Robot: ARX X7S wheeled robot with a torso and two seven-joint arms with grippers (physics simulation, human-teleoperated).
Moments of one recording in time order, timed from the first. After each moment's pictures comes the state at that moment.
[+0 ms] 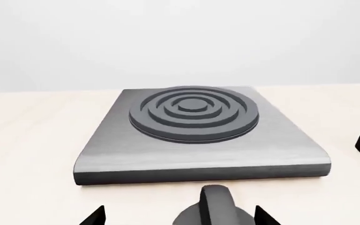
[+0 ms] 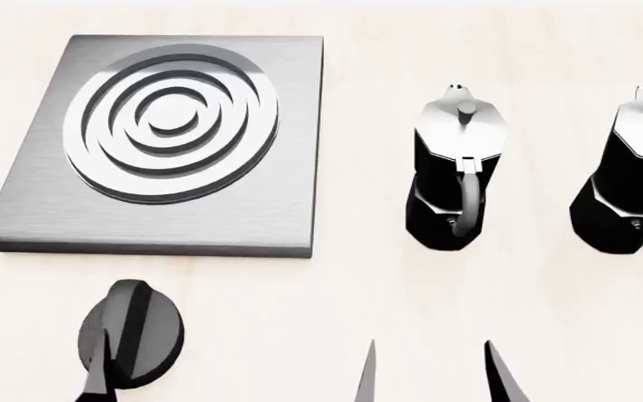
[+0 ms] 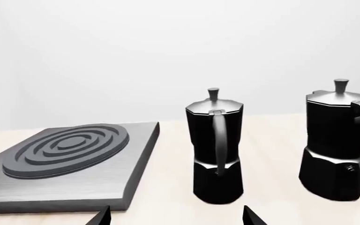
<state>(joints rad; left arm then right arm) -0.02 -0.42 0.32 0.40 -0.34 -0.13 -0.41 -0.05 0.36 -0.34 -0.40 0.28 -0.09 0.38</state>
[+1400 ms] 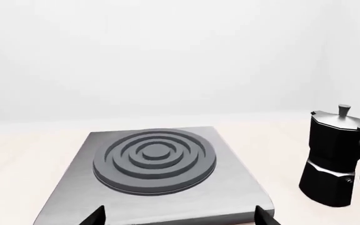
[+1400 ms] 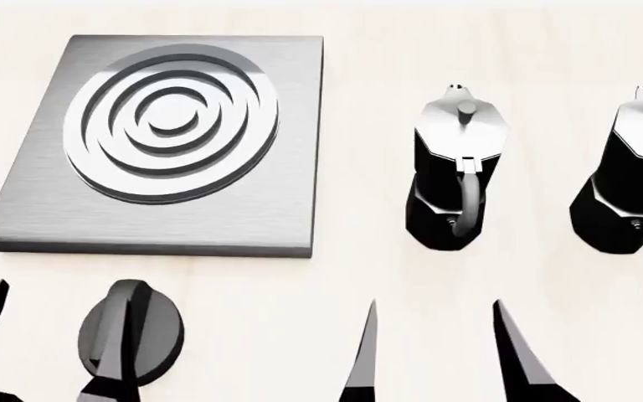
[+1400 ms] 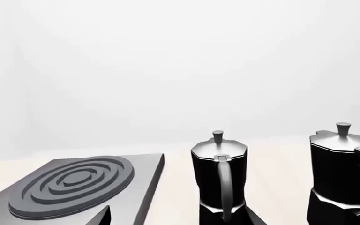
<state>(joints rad) -0.08 -0.46 0.37 0.62 -0.37 -0.24 -0.43 0.00 0.39 -0.34 -0.51 0.30 -0.03 0.41</state>
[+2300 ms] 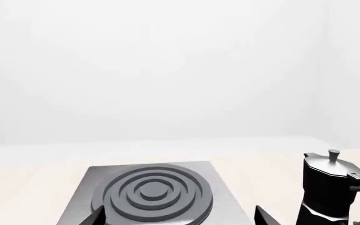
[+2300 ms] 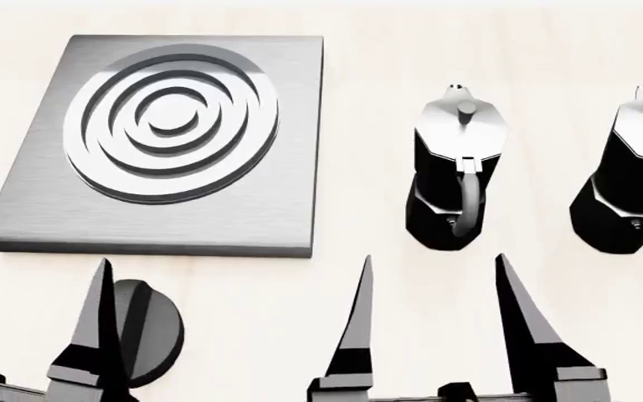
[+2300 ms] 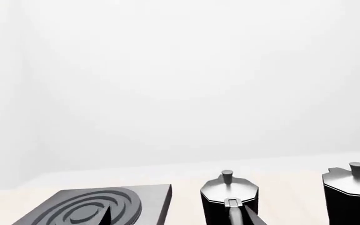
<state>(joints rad) -0.15 -0.48 0.35 0.75 -0.42 -0.32 -0.47 0.09 0.40 -0.35 -0.58 0.33 0.03 0.43</state>
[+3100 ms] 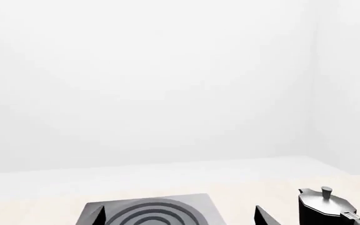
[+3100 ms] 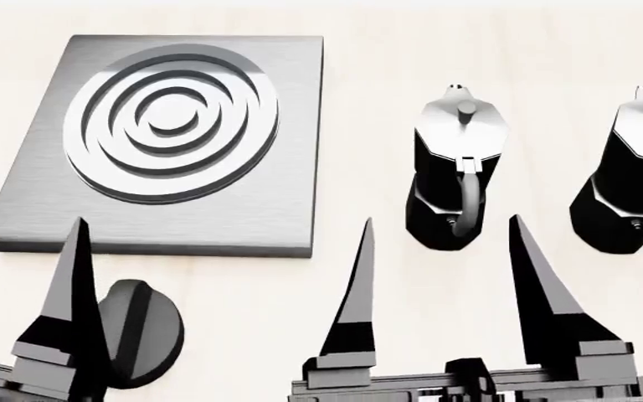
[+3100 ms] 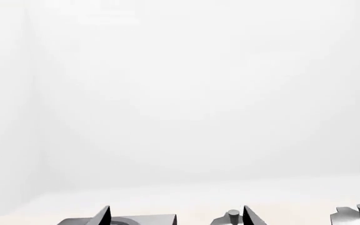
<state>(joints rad) -0.24 -0.51 0.33 0.87 -0.47 -0.41 -0.51 0.16 0.43 -0.33 -0.70 0.36 0.11 0.46</state>
